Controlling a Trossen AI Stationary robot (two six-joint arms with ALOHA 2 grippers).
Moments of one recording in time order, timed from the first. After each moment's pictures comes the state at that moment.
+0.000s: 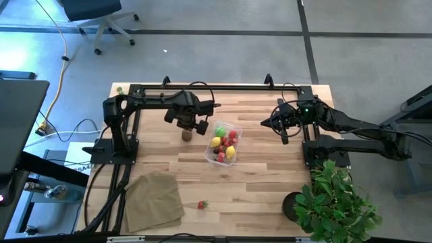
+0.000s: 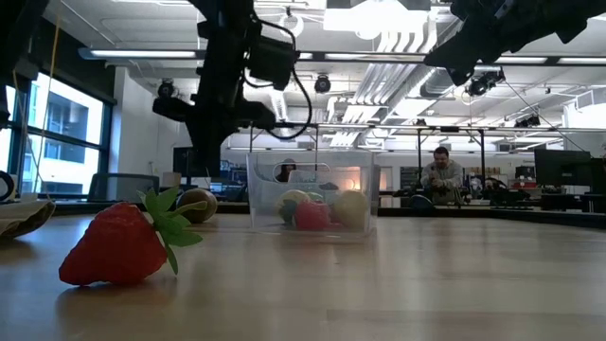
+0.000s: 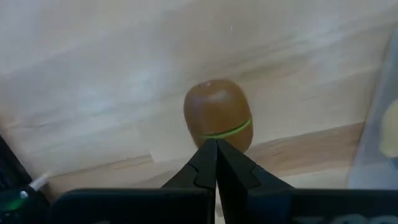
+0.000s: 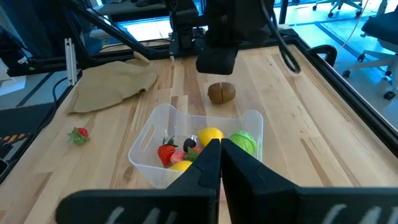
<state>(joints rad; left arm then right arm) 0.40 1.85 1.44 -1.26 -0.06 -0.97 -0.40 0.73 0.61 -0.25 -0.38 -0.05</state>
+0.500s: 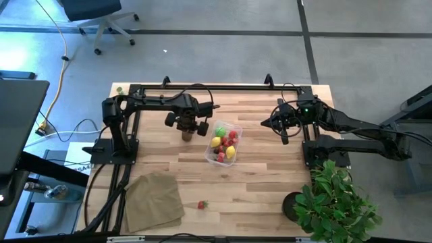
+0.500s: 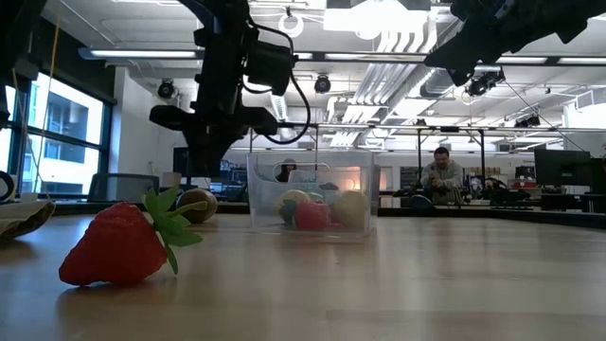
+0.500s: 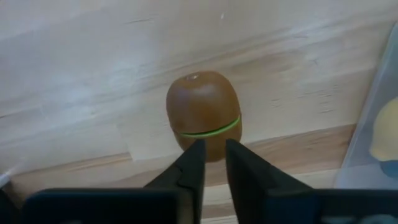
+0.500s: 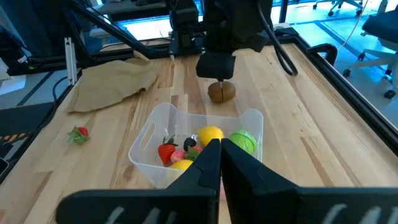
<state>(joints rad) 0.40 1.84 1.36 -1.17 -0.01 -1.03 -0.40 0.73 0.61 -0.25 -0.38 -0.05</state>
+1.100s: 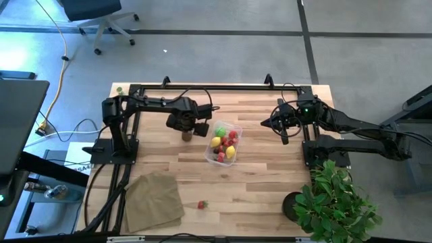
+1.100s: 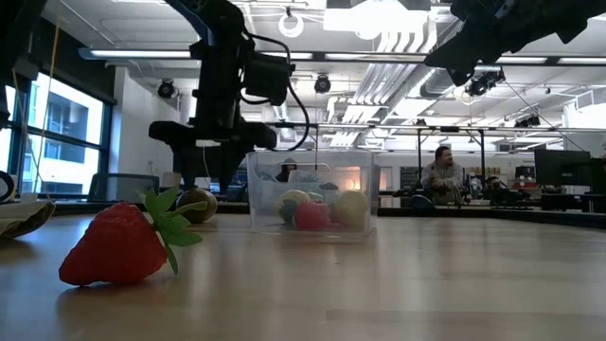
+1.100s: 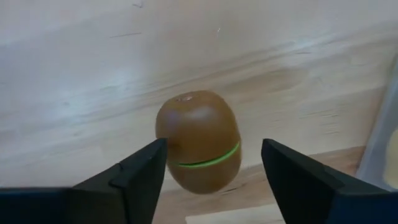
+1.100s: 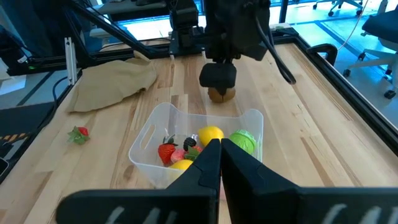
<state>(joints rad) 0.40 1.84 1.28 -1.04 -0.03 -1.03 -0.40 0.73 0.61 -0.25 -0.38 -0.05</state>
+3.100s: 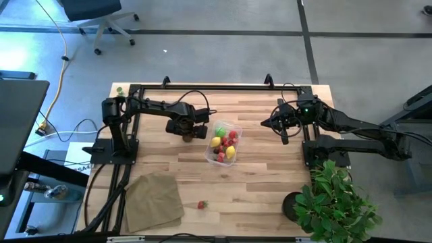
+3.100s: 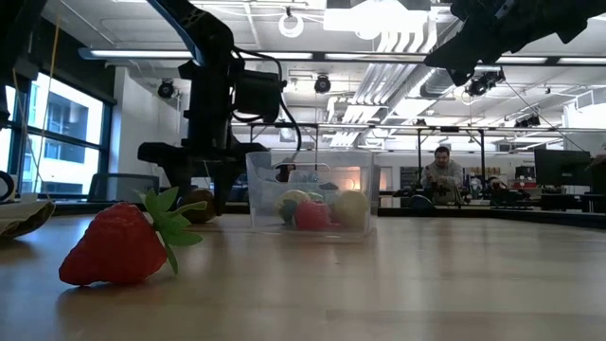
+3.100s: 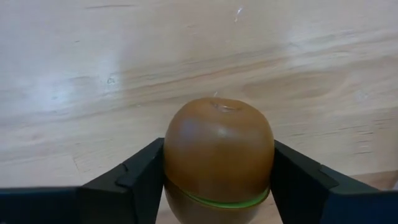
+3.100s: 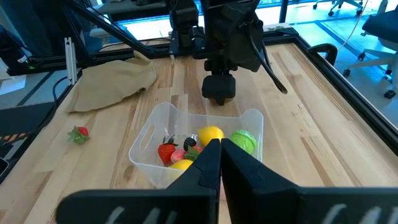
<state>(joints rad) 0.40 1.84 1.14 -0.87 0.00 -1.11 -0.40 0.73 0.61 -0.25 -0.38 -0.05</state>
